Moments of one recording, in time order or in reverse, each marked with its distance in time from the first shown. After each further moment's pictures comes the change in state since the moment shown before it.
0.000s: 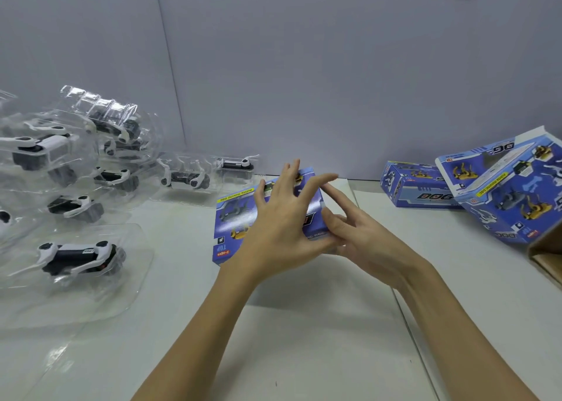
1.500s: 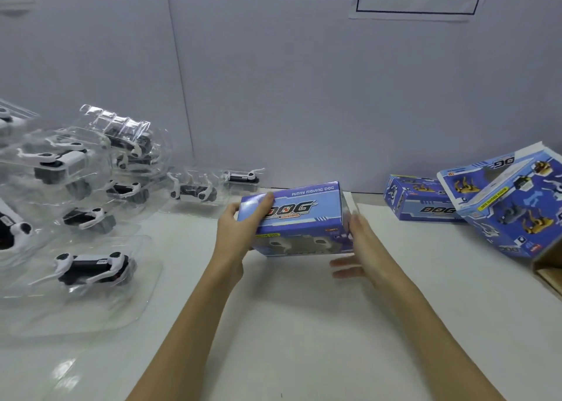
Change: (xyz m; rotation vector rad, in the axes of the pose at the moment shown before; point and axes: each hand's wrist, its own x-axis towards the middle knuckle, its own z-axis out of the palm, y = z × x) left_hand -0.005 -0.049 -0.018 -0.924 0.372 -0.818; right_hand 0.017 0.019 0.002 -0.113 0.581 0.227
